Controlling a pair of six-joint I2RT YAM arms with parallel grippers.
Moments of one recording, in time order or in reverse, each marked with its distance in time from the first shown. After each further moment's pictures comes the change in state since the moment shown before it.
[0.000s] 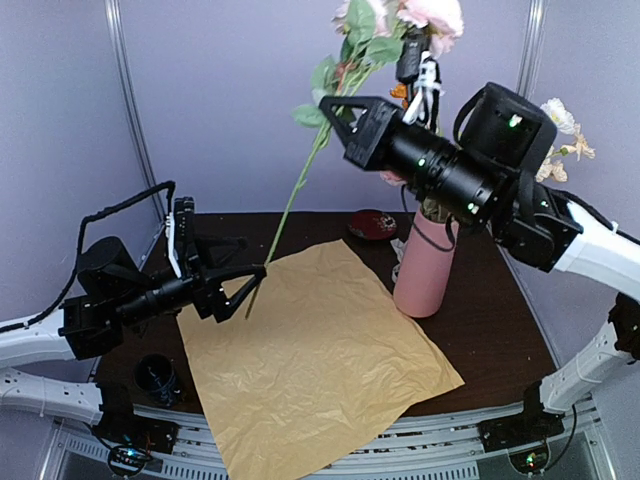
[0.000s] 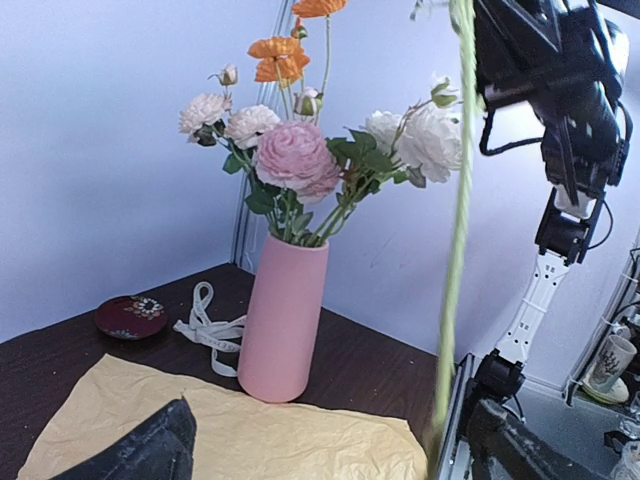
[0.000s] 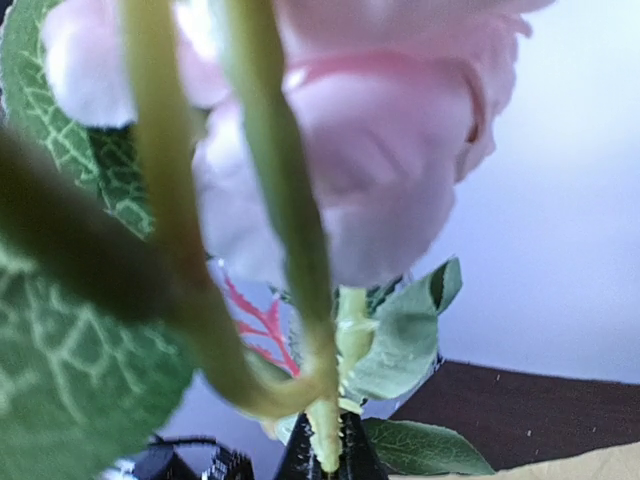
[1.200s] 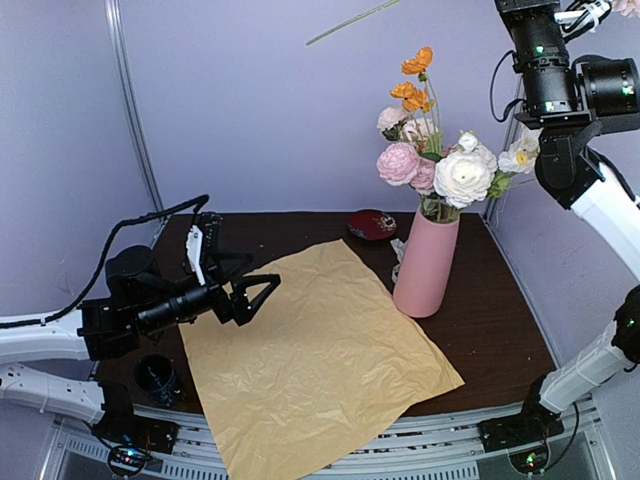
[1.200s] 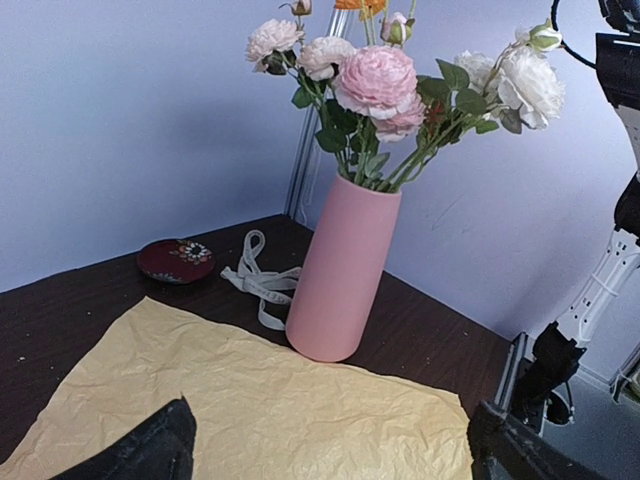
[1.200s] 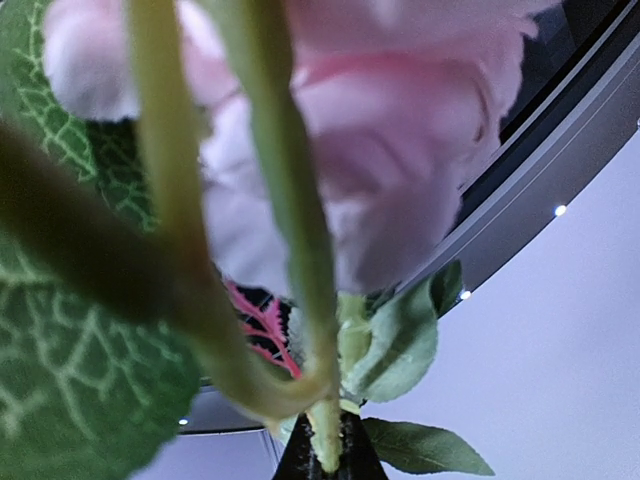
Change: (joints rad) left arm 0.000 0.095 -0.037 -0.004 -0.137 -0.019; right arm -0.403 -0.014 0.207 0.653 -0.087 -0.189
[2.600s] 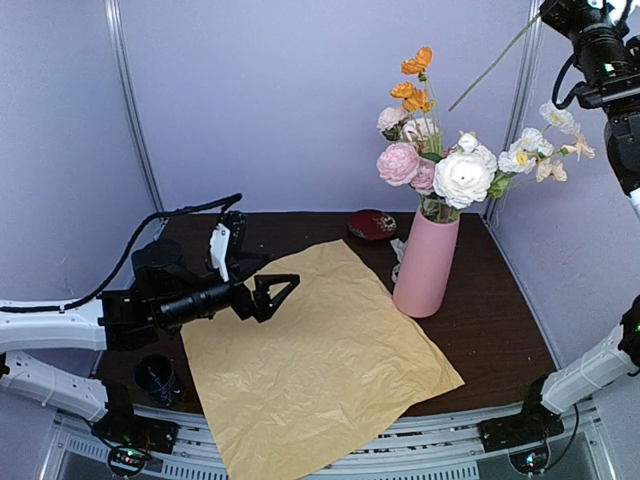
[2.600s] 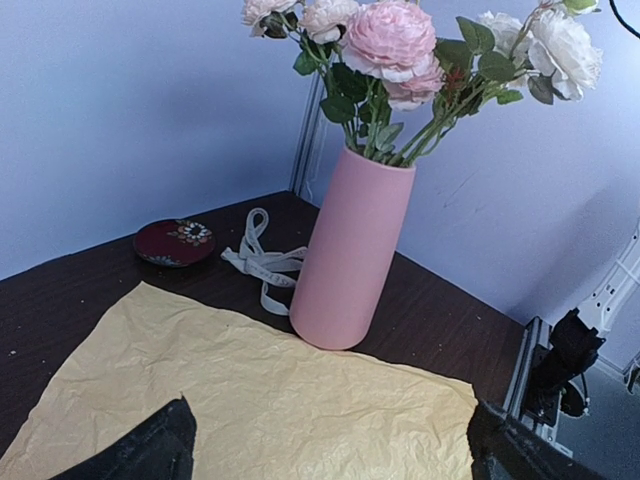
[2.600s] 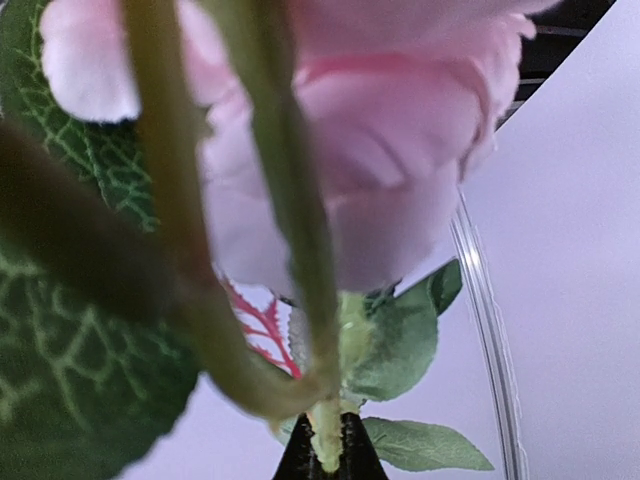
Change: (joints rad) left arm 0.000 0.156 0.069 0.017 0.001 0.007; right arm 0.000 -0.061 0.233 -0.433 0.494 -0.602
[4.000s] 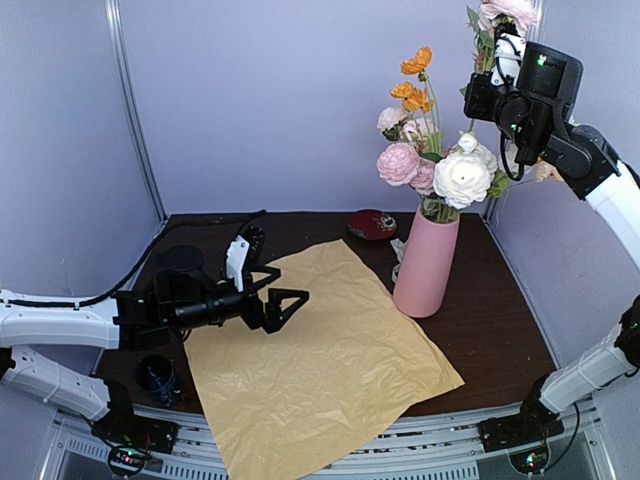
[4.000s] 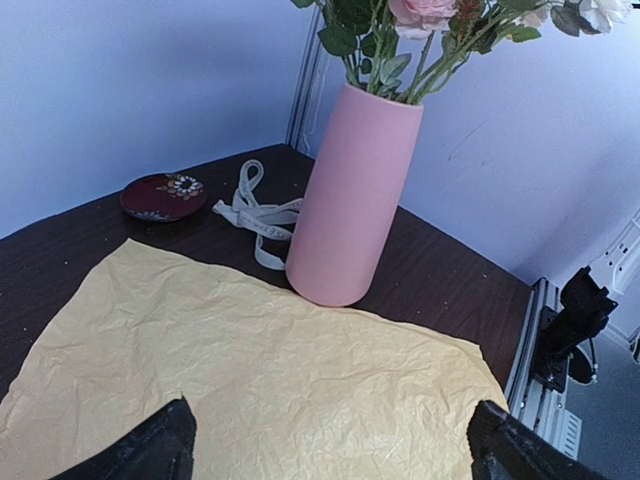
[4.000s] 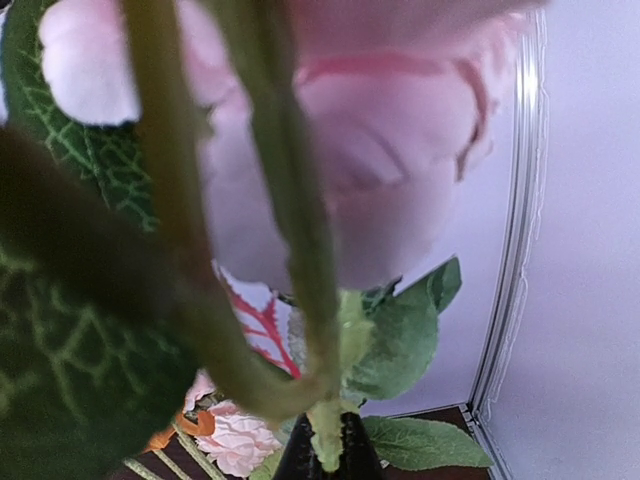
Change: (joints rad) left arm 0.000 0.085 0.004 -0.031 0.046 -0.005; right arm -0.133 0.020 -0.208 -0.666 -0.003 0.468
